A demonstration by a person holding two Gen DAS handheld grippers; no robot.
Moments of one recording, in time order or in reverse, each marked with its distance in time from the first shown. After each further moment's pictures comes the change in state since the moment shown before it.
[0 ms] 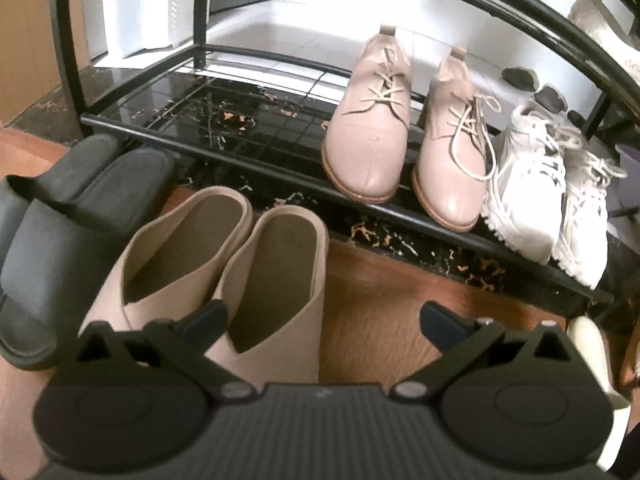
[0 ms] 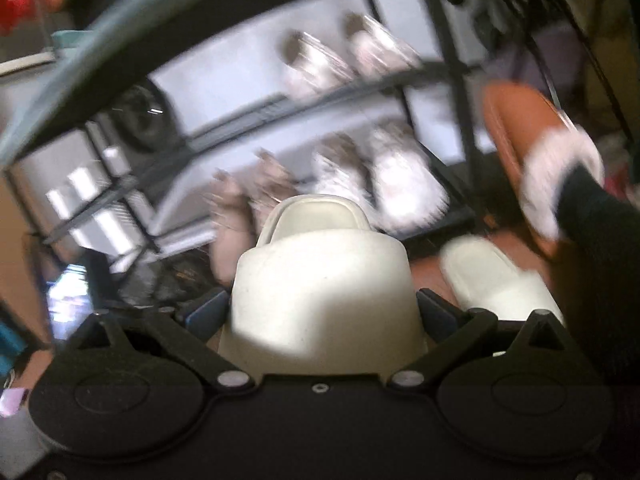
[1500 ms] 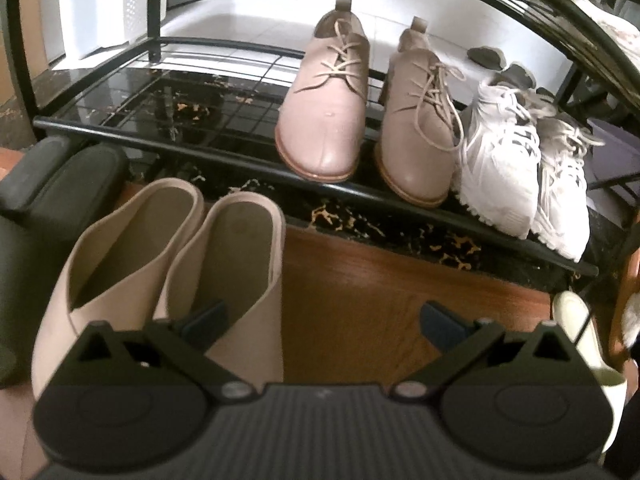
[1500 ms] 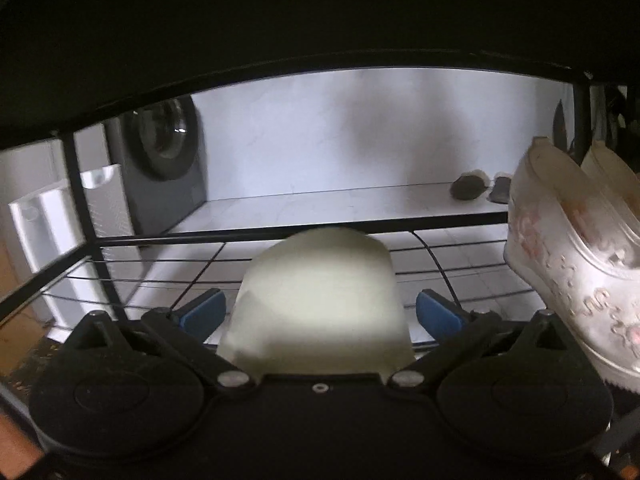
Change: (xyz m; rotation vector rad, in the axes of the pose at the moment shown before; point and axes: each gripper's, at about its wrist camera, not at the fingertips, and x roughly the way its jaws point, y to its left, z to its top) left arm 0.021 -0.014 -0.002 0.067 0.028 -0.087; right arm 0.264 0.167 0.150 -0.223 -0.142 -0.033
